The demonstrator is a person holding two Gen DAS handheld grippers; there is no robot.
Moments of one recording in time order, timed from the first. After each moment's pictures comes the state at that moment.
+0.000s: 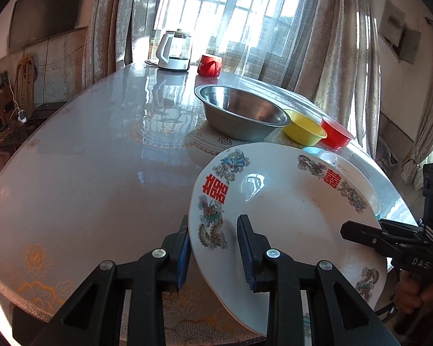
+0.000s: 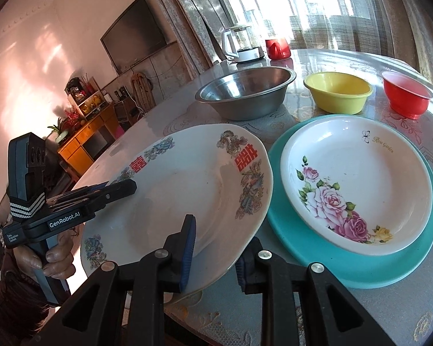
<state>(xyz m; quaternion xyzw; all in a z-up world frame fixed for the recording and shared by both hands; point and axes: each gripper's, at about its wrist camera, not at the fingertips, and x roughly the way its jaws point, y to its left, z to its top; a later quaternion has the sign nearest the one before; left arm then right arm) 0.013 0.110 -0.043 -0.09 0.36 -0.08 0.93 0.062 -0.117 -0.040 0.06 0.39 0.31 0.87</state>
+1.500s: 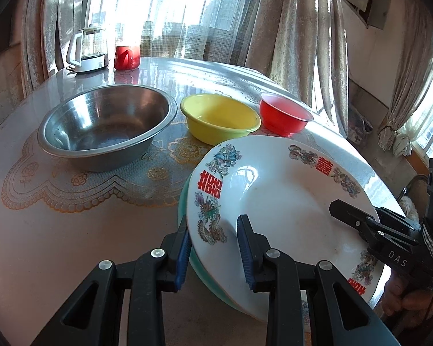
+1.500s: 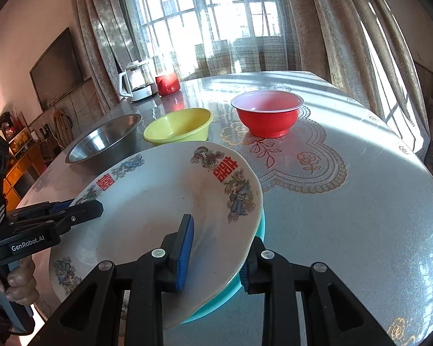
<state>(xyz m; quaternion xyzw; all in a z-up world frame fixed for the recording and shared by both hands) 0.110 -0.045 -0.037 -0.04 0.39 -0.18 0.90 0.102 -0.250 -0.036 0.06 0.35 0.11 0.93</state>
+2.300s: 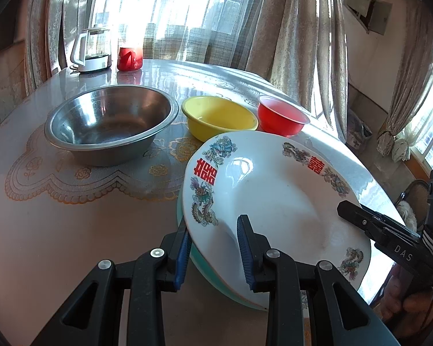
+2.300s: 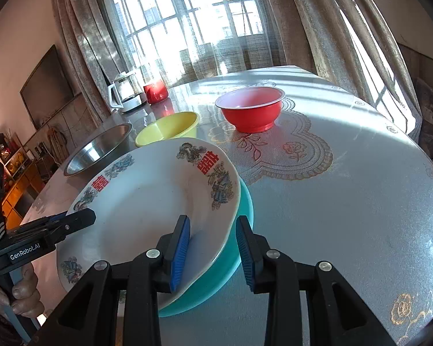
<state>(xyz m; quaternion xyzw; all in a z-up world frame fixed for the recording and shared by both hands) 0.097 -0.044 -0.033 -0.06 0.38 -0.18 0.90 0.085 -0.267 -0.034 0.12 0.34 0.08 0.93</state>
